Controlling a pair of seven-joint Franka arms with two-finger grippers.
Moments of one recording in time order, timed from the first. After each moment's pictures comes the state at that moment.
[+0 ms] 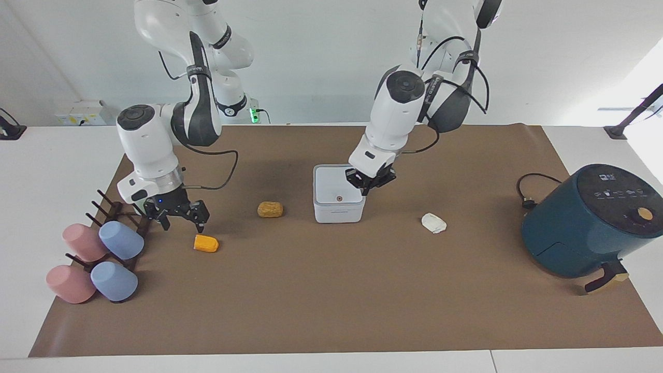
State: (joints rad) left arm -0.50 0.36 -0.14 -1.51 -0.07 1.93 -0.63; right arm 0.00 0.20 -0.01 -2.03 -0.02 2.46 0.12
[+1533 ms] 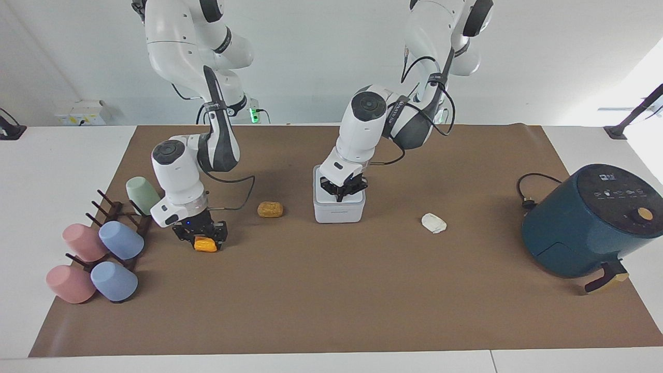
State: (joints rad) left arm -0.56 0.40 -0.14 -1.57 -0.08 2.04 -0.64; right arm 0.03 0.34 0.00 -2.07 -0.02 2.64 0.12
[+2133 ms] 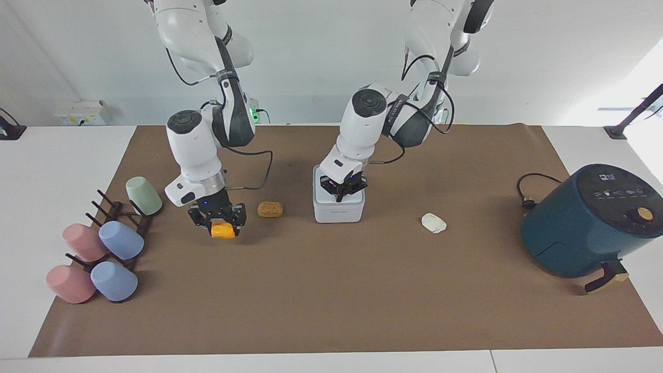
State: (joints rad) left arm -0.57 0.38 -0.13 -1.62 -0.08 2.10 -0.64; right arm 0.10 0.17 0.06 -2.03 -0.02 2.46 0.25
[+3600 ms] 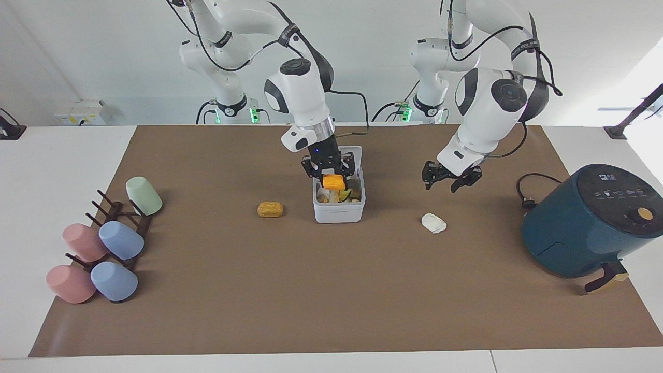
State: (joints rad) left arm -0.19 0.08 -0.10 -1.96 -0.08 2.01 -0.07; right arm 0.14 0.15 0.51 -2.03 -0.02 2.53 0.88
